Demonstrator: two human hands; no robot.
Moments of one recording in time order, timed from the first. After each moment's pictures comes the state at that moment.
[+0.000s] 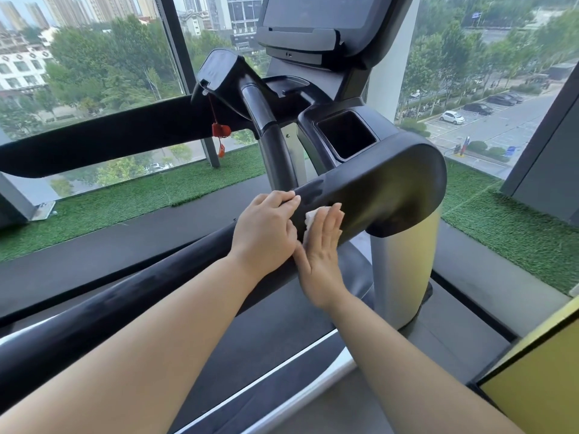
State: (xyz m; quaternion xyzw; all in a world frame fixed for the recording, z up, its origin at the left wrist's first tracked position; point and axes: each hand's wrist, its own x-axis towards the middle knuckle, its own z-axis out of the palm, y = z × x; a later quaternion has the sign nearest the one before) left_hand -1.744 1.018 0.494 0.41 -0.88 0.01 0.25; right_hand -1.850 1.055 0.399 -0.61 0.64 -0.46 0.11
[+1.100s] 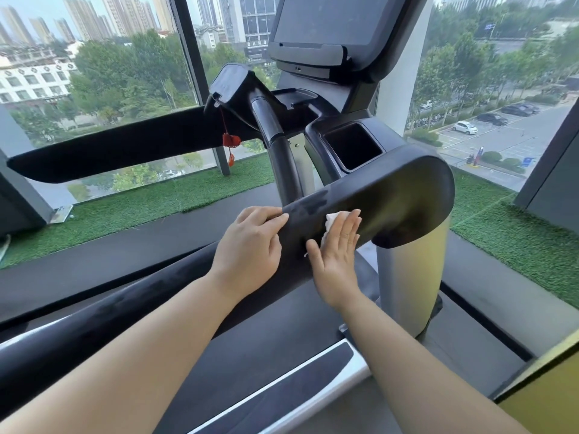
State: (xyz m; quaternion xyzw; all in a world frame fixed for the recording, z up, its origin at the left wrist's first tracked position) left_hand -1.715 1.025 0.493 0.38 -0.88 0.03 0.29; right_hand -1.867 1.050 0.404 -0.59 0.67 -0.43 0.10
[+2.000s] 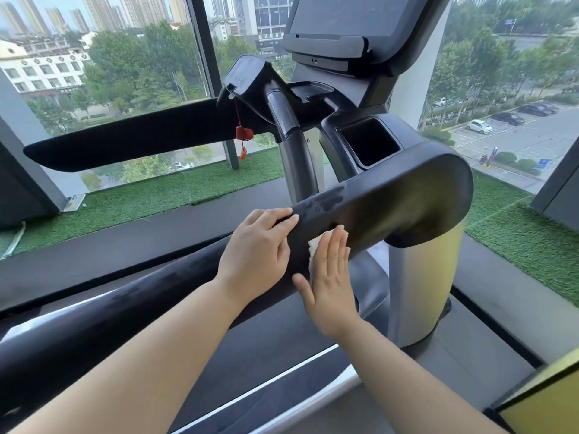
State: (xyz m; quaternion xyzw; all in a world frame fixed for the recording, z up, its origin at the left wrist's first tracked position) left_hand -1.704 1.023 0.481 0.38 -0.87 0.06 0.30; right_hand -1.842 1.060 0.366 -0.67 0.64 -0.39 -0.01
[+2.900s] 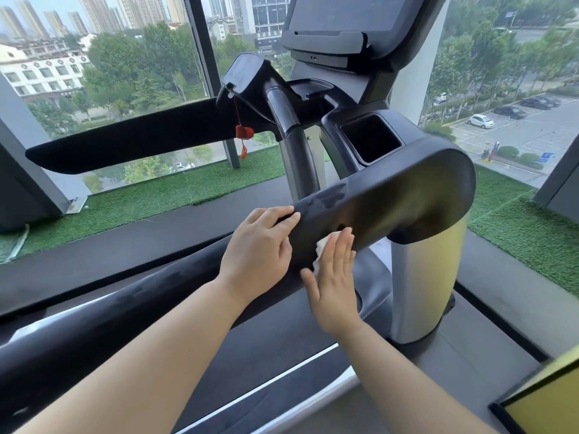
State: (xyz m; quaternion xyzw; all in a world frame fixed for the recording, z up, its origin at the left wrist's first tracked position) left_hand -1.704 1.022 0.481 0.37 -0.87 0.07 0.30; right_hand -1.837 1.059 0.361 -0.62 0.65 -0.44 0.03
